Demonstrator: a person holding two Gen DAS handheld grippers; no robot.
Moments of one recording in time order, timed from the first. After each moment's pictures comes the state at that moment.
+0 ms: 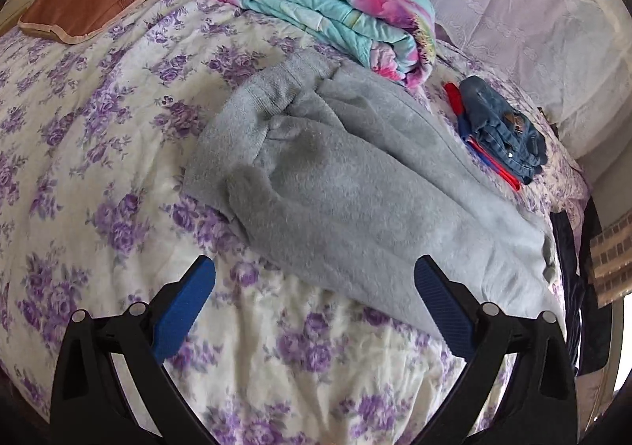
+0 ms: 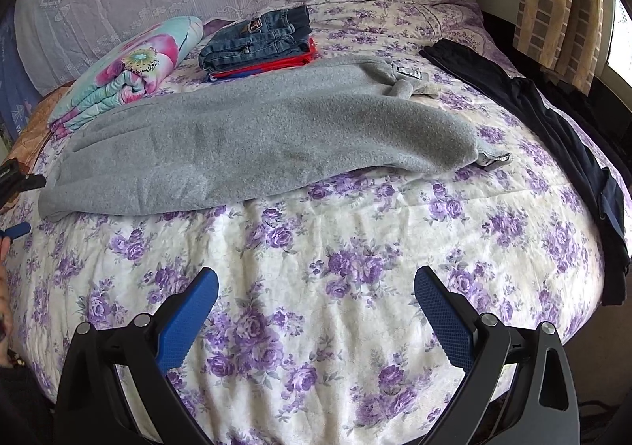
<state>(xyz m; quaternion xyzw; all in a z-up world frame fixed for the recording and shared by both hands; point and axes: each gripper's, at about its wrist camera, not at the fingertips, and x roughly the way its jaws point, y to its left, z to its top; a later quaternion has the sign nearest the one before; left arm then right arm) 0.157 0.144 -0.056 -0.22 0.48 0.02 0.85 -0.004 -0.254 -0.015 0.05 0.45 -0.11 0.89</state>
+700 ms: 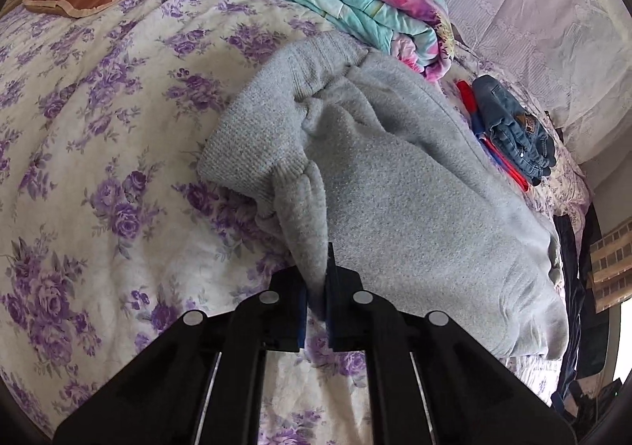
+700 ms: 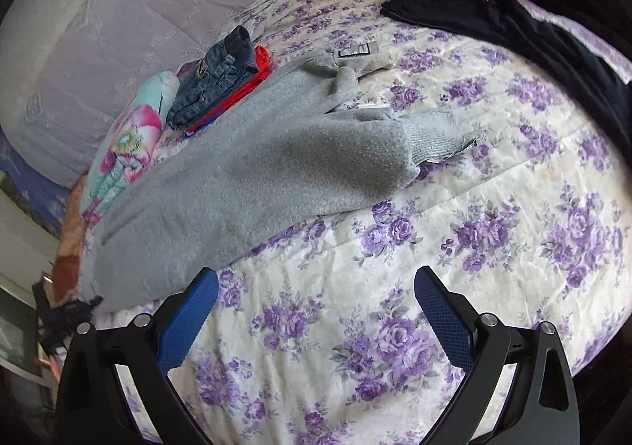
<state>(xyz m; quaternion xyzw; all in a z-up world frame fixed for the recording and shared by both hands) 0.147 0.161 -0.075 -0.24 0.48 0.01 0.85 0.022 -0.417 -0.026 0.33 0.45 -0.03 0.83</state>
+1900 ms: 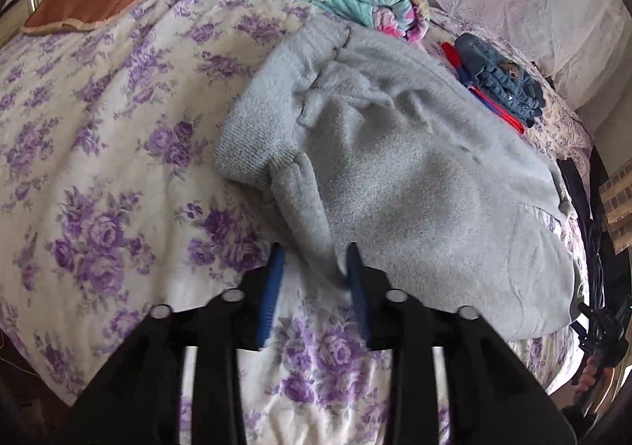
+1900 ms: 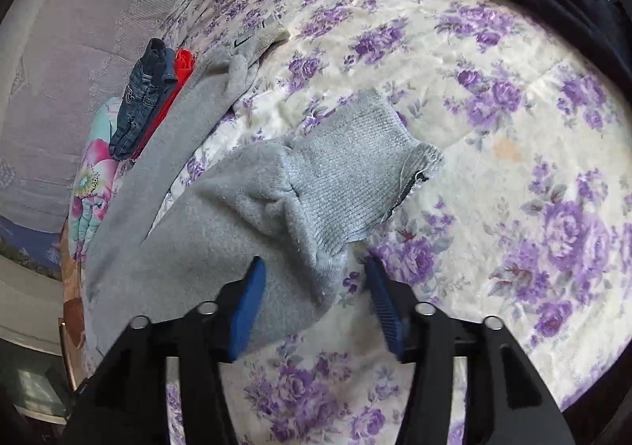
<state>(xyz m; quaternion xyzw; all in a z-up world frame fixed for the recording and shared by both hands) 0.077 0.160 -0.063 -0.16 0.48 -0.01 0.86 0.010 -0.467 -0.044 0.30 0.48 -0.13 0.81</state>
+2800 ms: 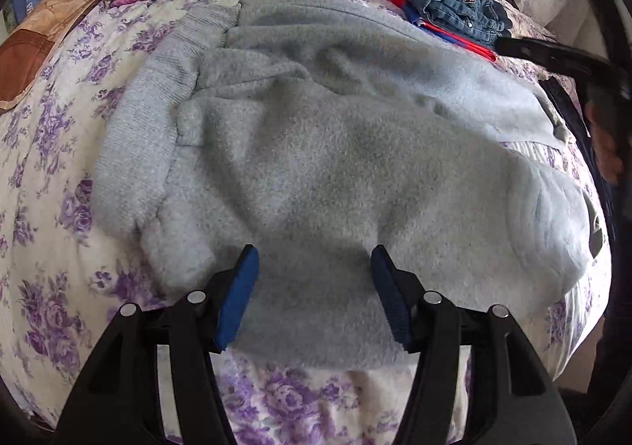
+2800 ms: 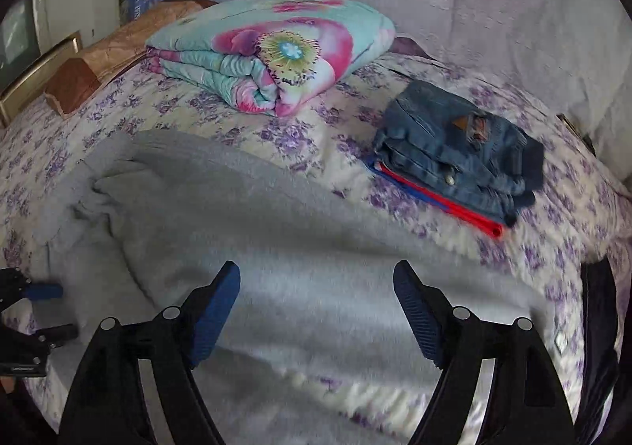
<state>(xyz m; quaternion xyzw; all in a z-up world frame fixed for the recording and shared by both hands) 0.126 0.105 -0.077 -0.04 0.54 -0.10 0.84 0.288 -0.115 0.008 -0.18 0.46 0.20 0.85</state>
